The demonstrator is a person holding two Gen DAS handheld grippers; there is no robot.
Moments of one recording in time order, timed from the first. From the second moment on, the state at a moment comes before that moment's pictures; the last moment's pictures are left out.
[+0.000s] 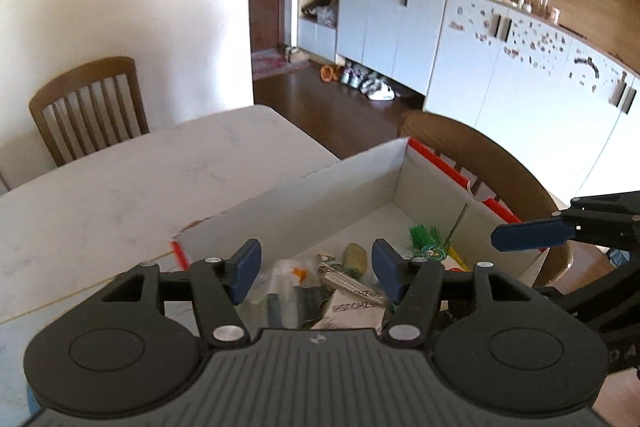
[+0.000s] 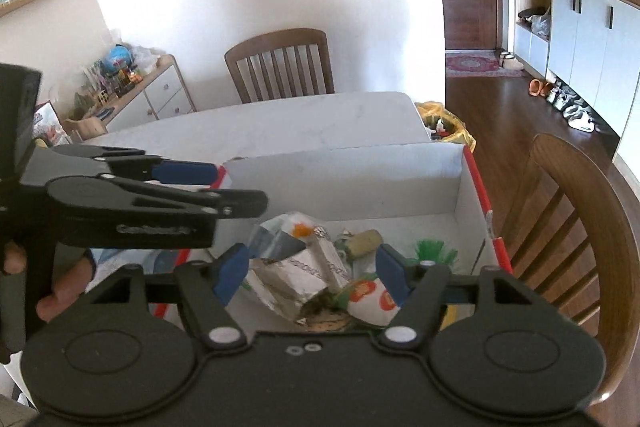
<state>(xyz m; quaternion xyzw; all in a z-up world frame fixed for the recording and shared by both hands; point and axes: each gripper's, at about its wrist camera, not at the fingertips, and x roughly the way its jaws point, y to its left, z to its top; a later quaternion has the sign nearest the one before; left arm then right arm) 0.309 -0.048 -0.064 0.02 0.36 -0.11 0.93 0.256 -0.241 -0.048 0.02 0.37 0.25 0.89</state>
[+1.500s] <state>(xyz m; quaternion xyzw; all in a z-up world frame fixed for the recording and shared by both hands) 0.214 0.086 -0.053 -0.02 0.32 -0.11 0.94 0.196 -0.142 -0.036 0.09 0.34 0.19 0.92</state>
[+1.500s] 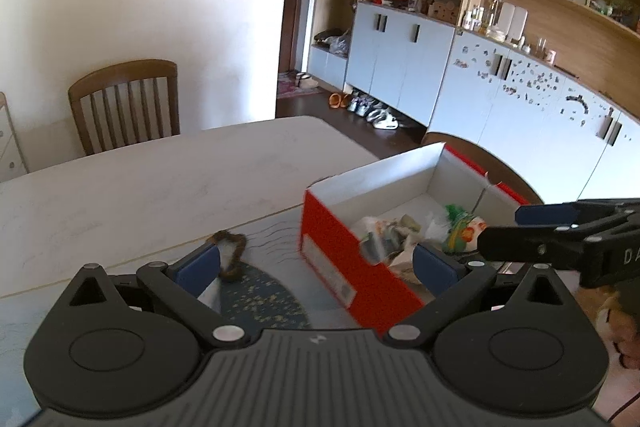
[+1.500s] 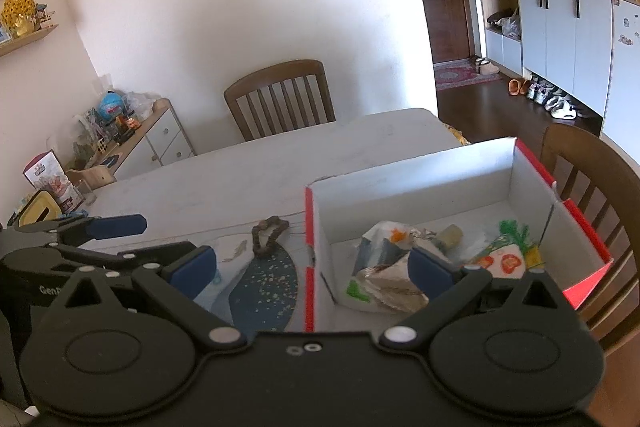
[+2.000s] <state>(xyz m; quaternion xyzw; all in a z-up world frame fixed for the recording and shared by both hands) 0.217 0.140 -0.083 -0.04 0.34 -0.10 0.93 0.228 -0.076 -0.042 0.07 0.36 0.21 0.90</state>
